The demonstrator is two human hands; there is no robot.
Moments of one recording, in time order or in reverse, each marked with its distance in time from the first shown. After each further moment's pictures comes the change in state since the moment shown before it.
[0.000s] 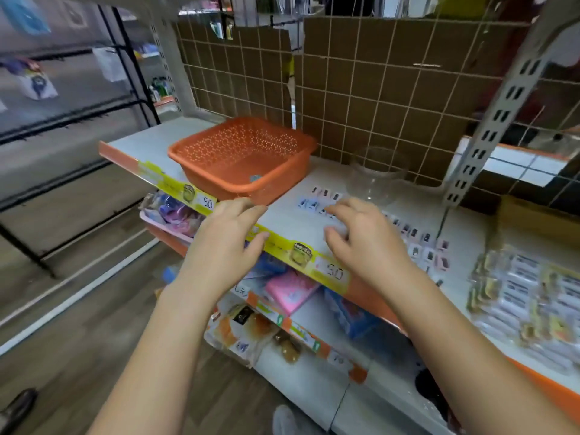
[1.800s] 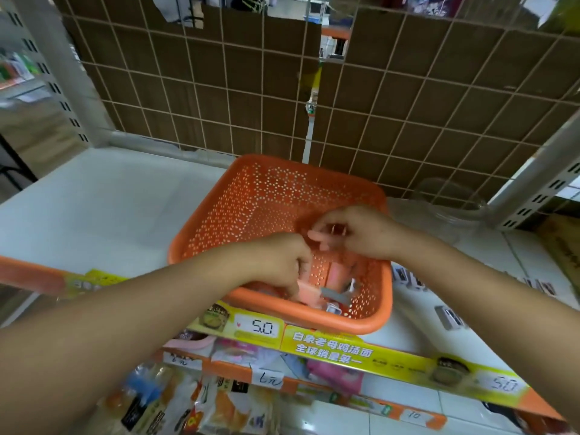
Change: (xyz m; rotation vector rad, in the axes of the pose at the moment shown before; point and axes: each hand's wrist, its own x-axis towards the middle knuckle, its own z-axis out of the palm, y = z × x) left_hand 0.236 -0.183 0.055 -0.269 -0.977 0.433; right_hand 0.256 -0.038 0.101 0.027 -0.358 0.194
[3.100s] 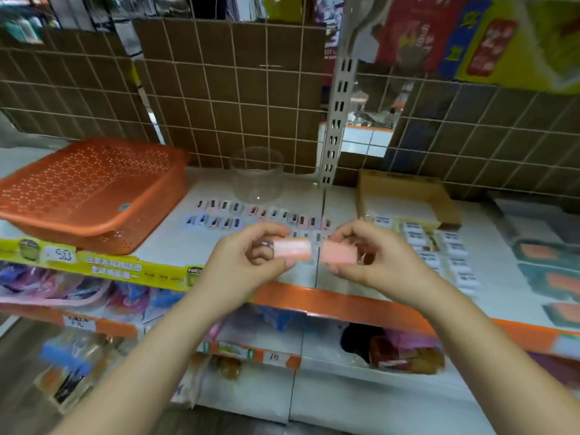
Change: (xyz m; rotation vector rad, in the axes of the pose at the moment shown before) left_hand 0.032 0.318 0.170 -0.759 0.737 0.212; right_hand -0.364 0.181 -0.047 0.474 0.361 0.067
